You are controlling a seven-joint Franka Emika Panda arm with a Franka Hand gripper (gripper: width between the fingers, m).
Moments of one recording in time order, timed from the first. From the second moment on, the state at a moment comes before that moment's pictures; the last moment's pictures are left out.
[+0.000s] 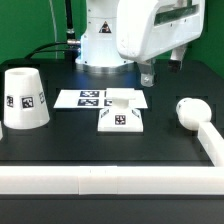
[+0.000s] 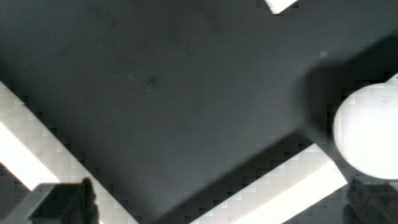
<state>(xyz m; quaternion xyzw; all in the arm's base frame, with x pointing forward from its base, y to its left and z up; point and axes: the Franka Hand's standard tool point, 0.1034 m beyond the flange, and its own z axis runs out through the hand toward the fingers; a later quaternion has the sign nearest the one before) 0.566 0.057 0.122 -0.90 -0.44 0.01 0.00</state>
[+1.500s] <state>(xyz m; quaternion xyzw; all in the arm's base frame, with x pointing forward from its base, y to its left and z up) 0.501 0.016 0.094 -0.92 -0.40 0.01 0.00</state>
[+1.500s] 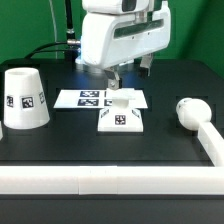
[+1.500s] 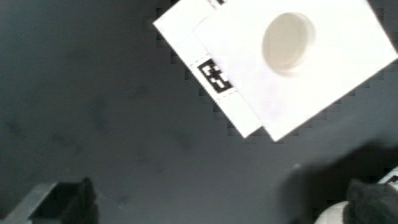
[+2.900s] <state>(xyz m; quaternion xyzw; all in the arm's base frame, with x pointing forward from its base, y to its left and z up) 0.463 0.005 0.069 -1.00 0.05 0.03 0.02</state>
